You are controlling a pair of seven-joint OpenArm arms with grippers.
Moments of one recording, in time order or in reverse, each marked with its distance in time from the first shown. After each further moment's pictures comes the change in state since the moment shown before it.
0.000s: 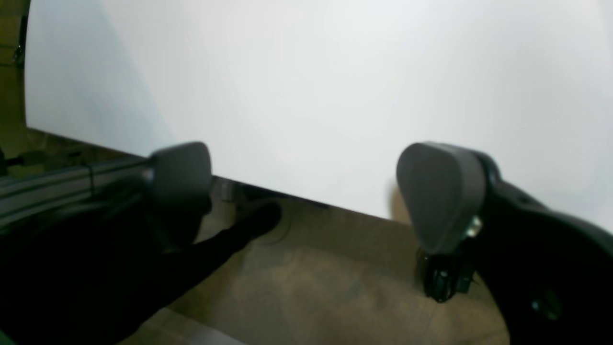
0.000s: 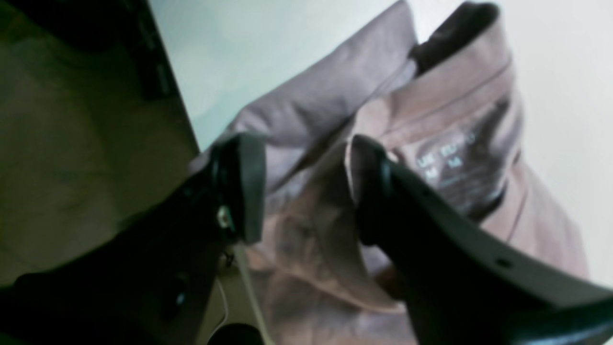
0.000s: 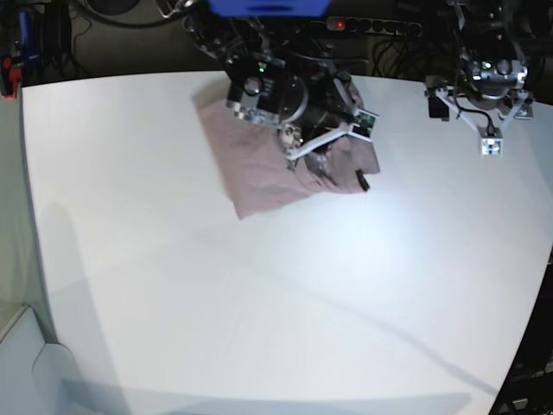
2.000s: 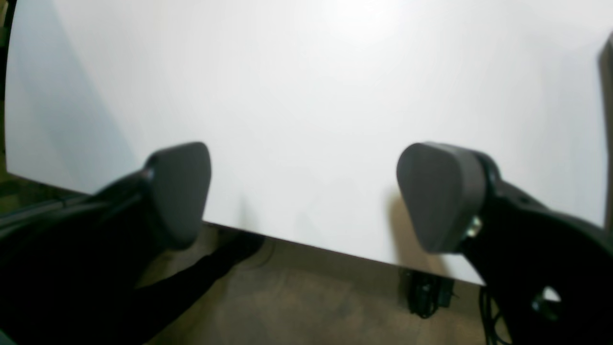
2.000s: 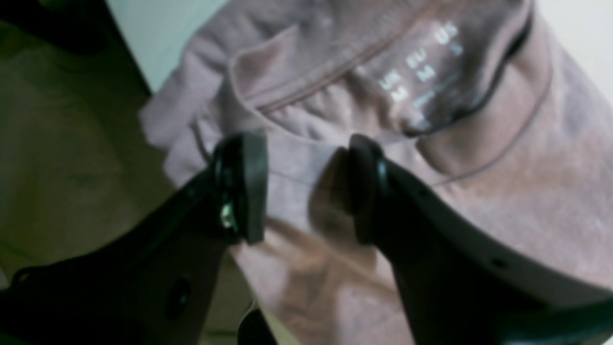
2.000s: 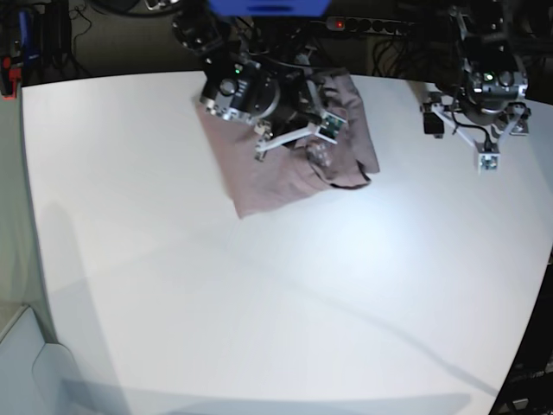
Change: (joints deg) left arm -3.1 -0.7 1.3 -0.4 -3.5 -0.2 0.0; right arm -3.5 2.3 7.0 -1.7 0.0 0.0 3.5
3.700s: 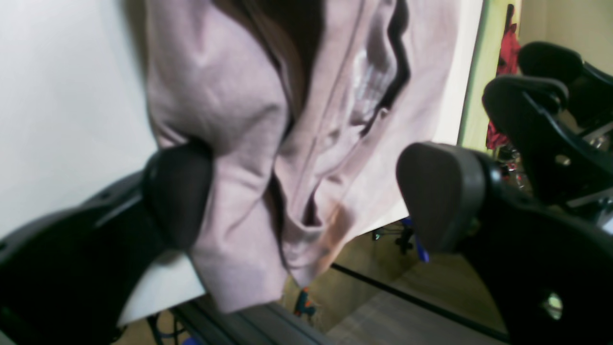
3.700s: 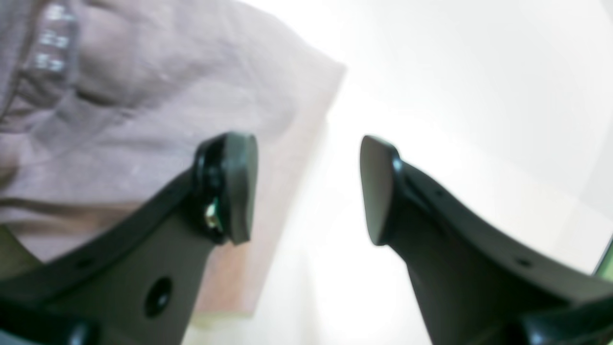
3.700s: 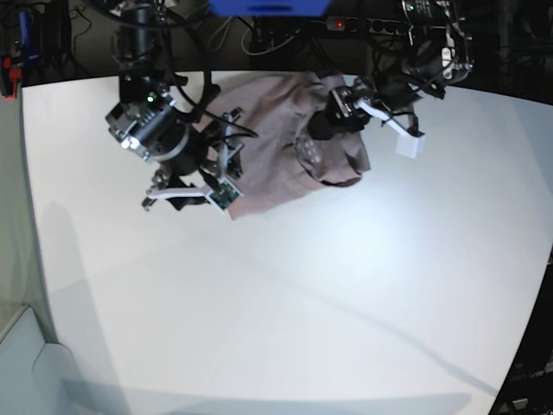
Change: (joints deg) left arm 1.9 5.5 8.7 -14.3 -52.0 -0.9 -1.6; right arm 2.1 2.2 22.3 12.7 0.0 0.0 -0.4
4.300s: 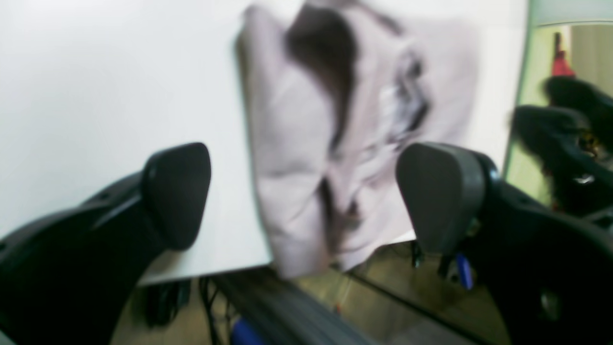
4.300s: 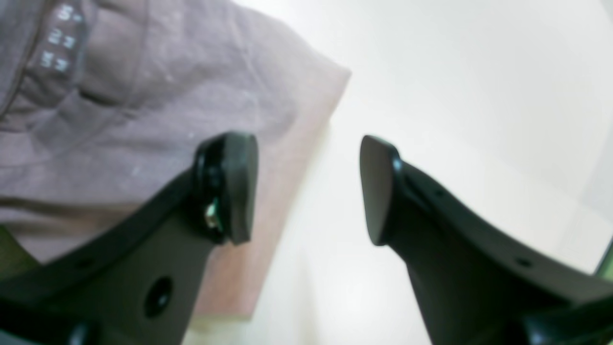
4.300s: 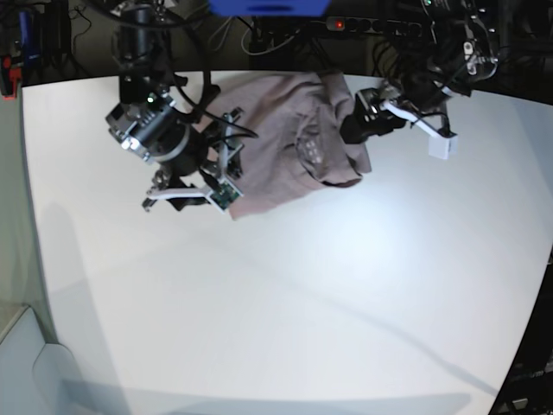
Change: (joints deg) left arm 1.6 -1.1 -5.7 7.3 4.0 1.9 2.1; right arm 0.1 0.2 0.0 -0.2 0.0 0.0 0.1
